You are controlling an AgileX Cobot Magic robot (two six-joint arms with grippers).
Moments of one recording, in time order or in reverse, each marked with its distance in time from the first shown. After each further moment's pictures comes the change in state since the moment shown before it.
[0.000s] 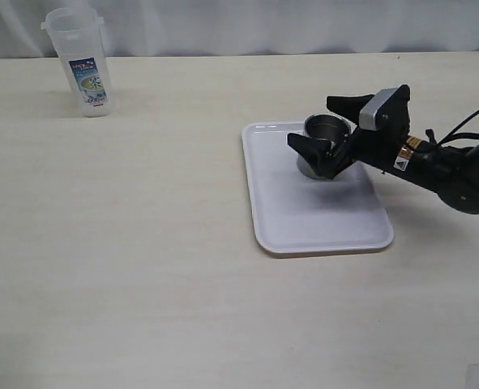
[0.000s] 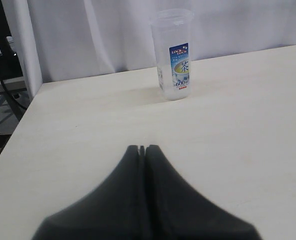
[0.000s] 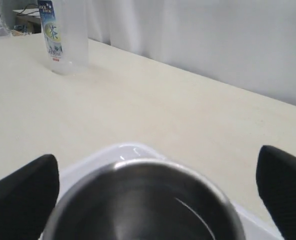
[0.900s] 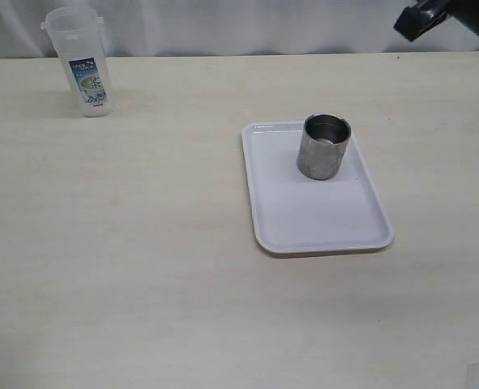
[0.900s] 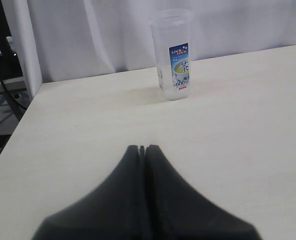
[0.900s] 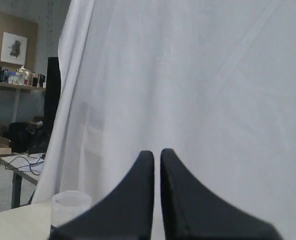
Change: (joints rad) left arm 0.000 0.000 0.000 0.000 0.000 0.000; right arm 0.000 -0.809 0.195 0.097 0.037 0.278
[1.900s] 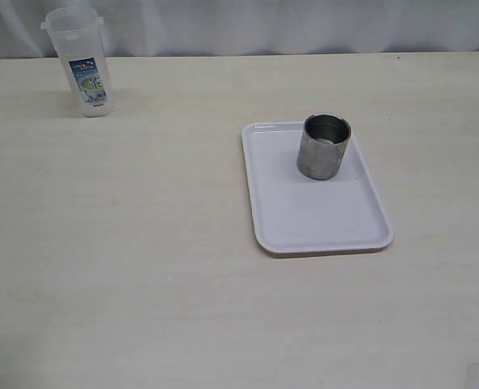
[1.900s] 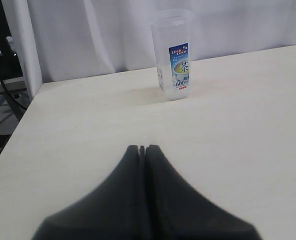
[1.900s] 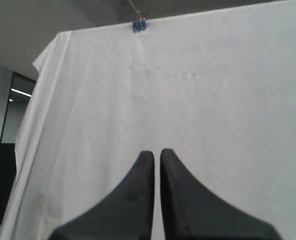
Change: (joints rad) left arm 0.000 0.000 0.000 0.000 0.000 0.000; right arm 0.000 -1.187 0.232 -0.152 0.727 0.558
